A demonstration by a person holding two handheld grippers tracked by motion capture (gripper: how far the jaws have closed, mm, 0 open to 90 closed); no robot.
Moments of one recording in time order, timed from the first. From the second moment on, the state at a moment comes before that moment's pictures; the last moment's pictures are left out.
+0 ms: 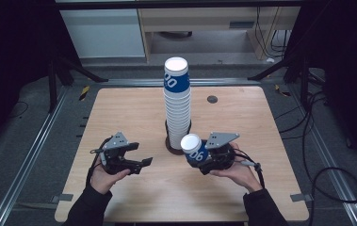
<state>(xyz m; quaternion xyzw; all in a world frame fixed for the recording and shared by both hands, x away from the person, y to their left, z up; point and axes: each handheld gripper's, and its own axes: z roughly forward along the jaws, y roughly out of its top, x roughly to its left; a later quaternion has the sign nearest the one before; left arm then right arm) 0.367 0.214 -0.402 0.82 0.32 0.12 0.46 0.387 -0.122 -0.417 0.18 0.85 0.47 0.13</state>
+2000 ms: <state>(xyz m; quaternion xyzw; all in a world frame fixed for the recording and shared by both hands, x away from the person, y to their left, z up) 0.354 0.160 -0.419 0.89 0.22 0.05 0.40 0.371 -0.040 -0.457 0.04 0.91 0.41 0.08</state>
